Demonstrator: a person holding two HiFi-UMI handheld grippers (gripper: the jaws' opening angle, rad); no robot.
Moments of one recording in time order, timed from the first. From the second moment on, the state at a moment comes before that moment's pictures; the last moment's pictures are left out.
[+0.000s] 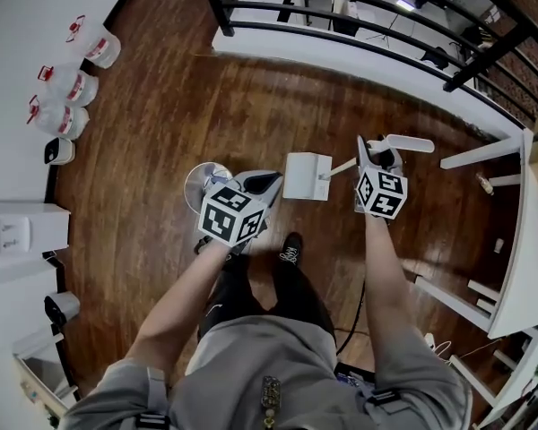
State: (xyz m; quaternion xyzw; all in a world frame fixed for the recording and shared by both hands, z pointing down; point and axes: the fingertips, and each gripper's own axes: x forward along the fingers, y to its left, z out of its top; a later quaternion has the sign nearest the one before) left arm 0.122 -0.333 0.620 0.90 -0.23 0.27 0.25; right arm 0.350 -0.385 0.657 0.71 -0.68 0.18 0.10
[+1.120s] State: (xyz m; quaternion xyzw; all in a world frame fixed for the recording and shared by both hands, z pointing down) left arm 0.131 -0.296 0.617 0.90 -0.23 0.27 0.26; right arm 0.403 -0.308 0.699 0.73 -0.62 0.27 0.09
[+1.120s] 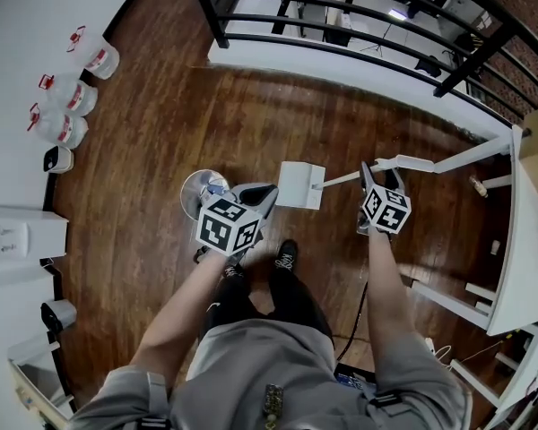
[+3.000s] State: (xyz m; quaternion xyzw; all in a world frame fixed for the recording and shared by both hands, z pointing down) left arm -0.231 -0.260 0.408 0.90 -0.40 0.08 0.16; right arm -0.157 -0.274 0.372 0.42 -0.90 0.09 0.03
